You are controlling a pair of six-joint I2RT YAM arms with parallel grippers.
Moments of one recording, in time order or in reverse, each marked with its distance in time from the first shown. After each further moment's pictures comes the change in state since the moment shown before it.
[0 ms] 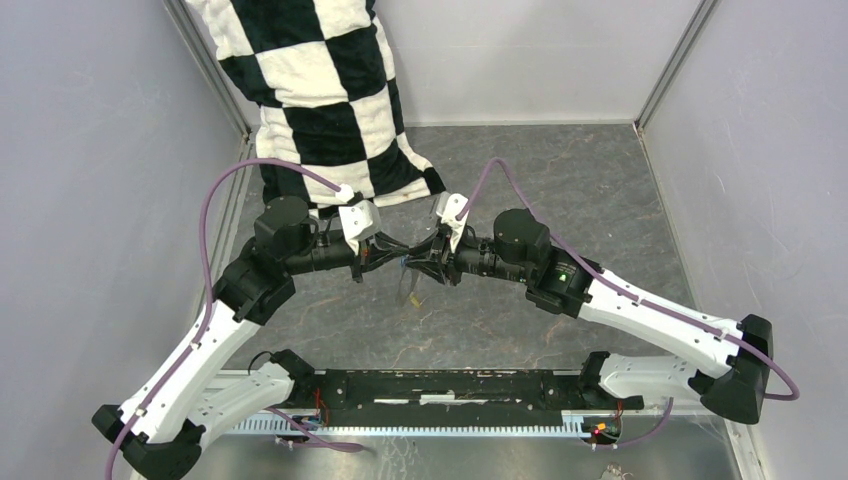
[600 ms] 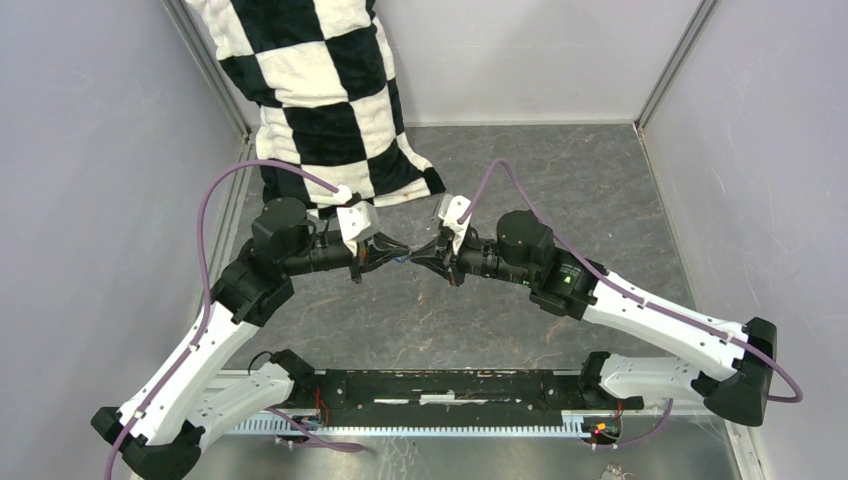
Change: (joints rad) left arm 0.000 -0.011 -0.002 0.003 0.004 0.000; right arm 0.000 -0.016 0.000 -0.031 0.045 -0.027
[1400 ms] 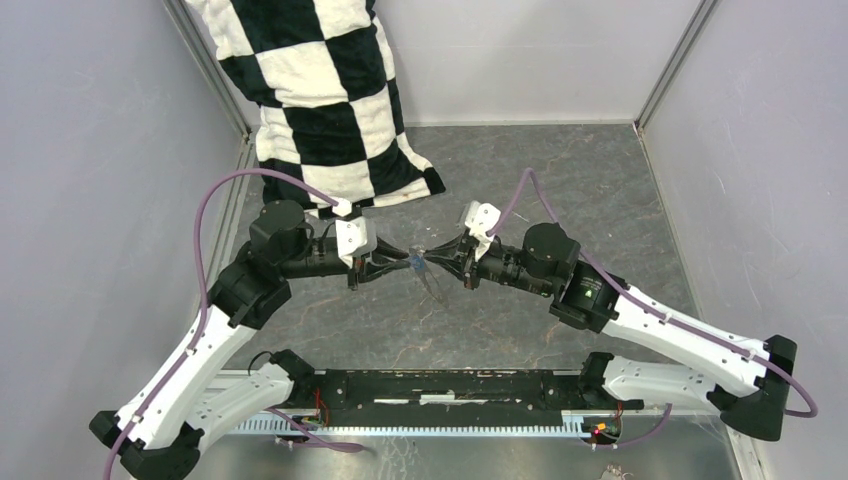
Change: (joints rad) left arm 0.000 -0.012 0.000 -0.016 0.099 0.086; right arm 0.005 -0.126 -0.087 0.056 0.047 -0.035
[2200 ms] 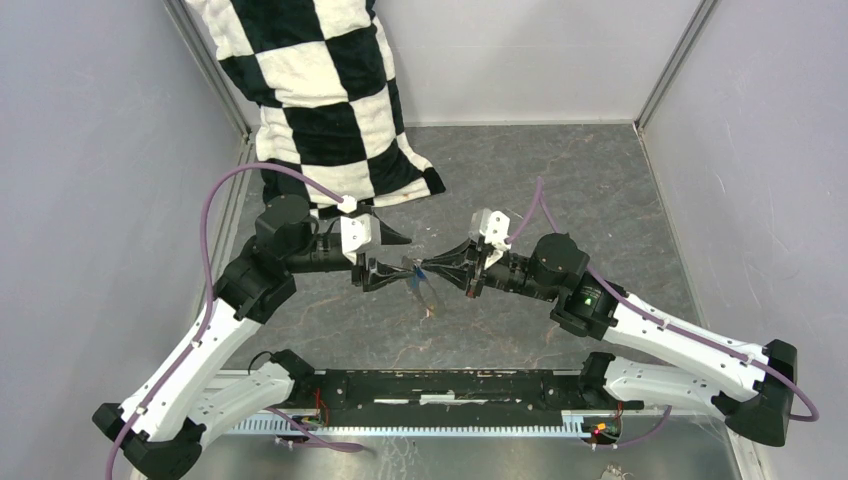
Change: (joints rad) left arm 0.000 0.024 0.008 0.010 0.024 0.045; right arm -0.004 -0.053 -0.118 0.180 -0.091 0.076
